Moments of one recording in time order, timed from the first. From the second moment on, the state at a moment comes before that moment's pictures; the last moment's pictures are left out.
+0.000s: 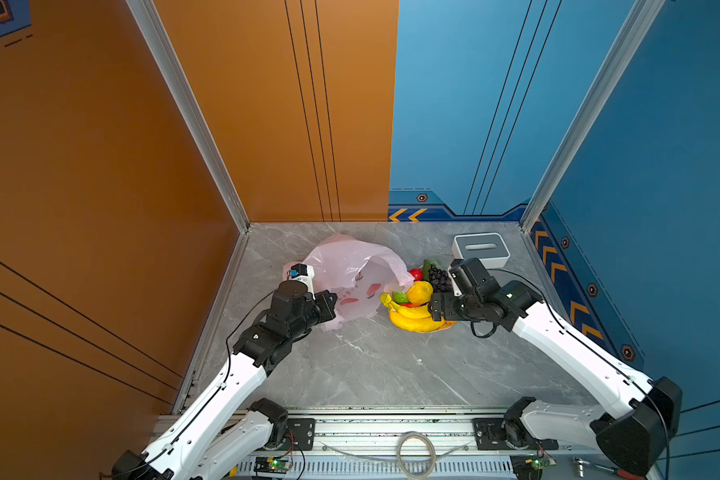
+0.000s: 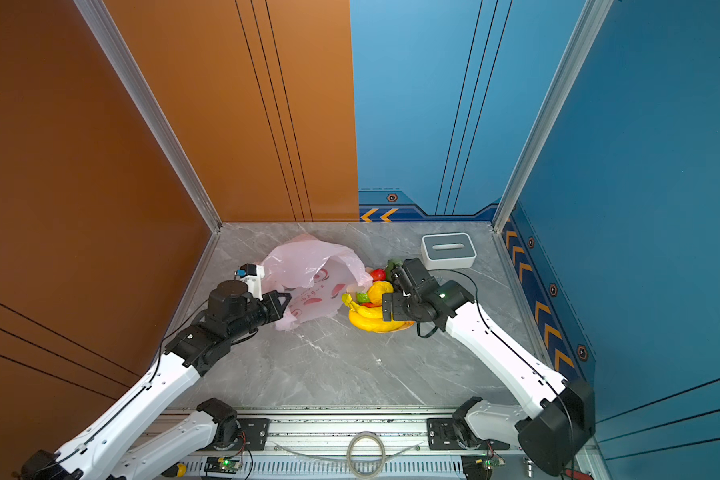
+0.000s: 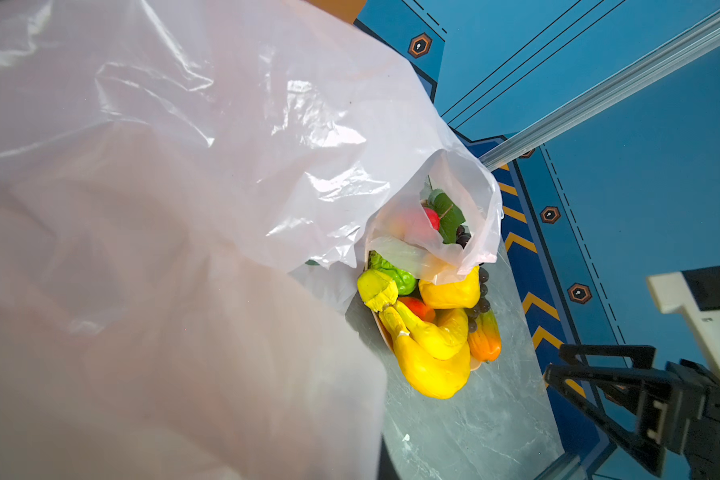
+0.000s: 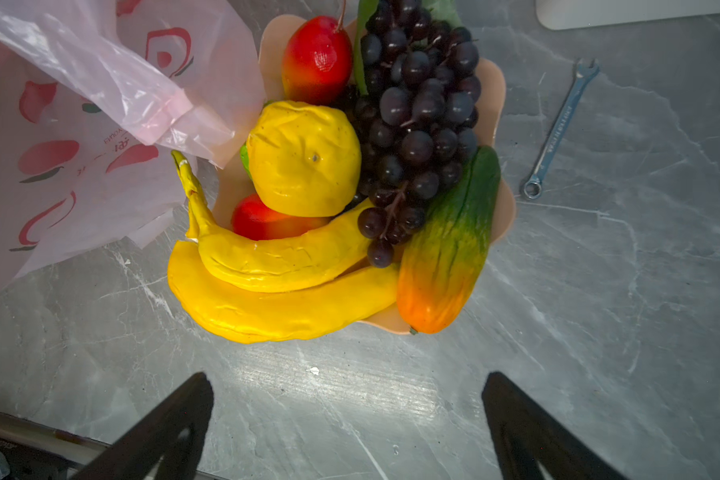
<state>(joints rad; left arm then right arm) -0.43 0.87 0.75 -0.38 0.09 -0.72 0.59 1.29 1.18 -0.94 0.06 0.49</state>
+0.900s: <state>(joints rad) -0.39 0.95 0.81 -0.37 0.13 -0.75 0.59 1.82 1.66 -1.07 0.08 0.25</state>
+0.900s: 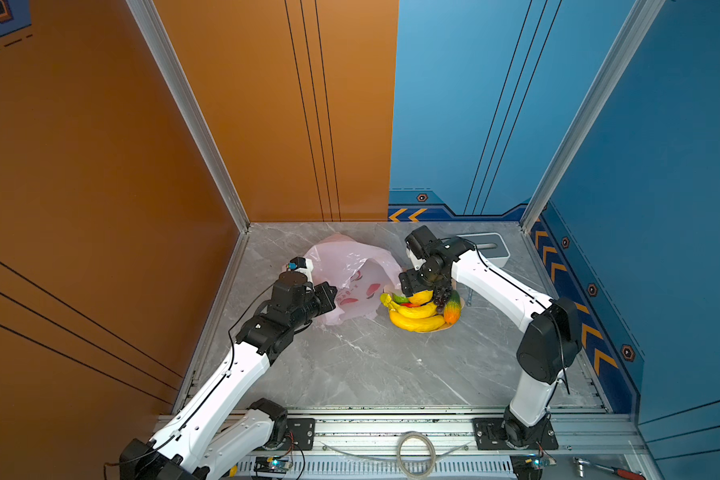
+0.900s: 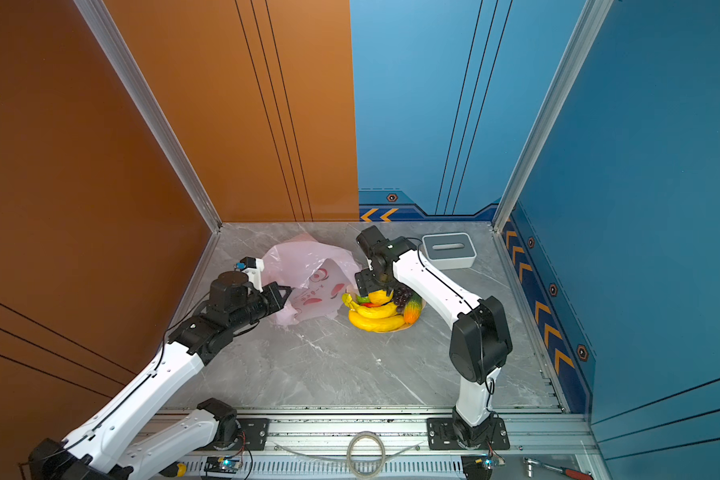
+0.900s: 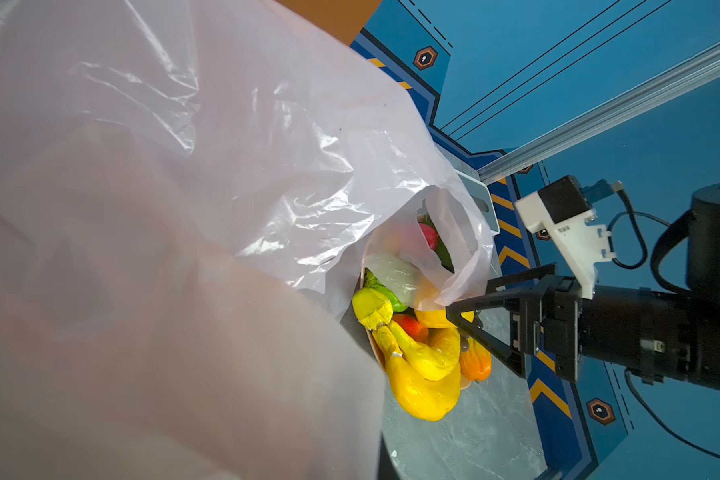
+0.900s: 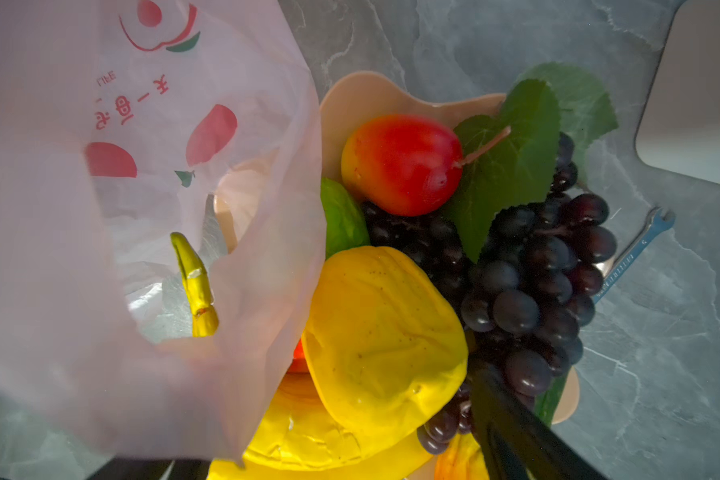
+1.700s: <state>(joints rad) -0.39 0.99 0.84 -0.37 0.14 -0.75 0.54 1.82 1.64 -1.09 0.01 0.15</state>
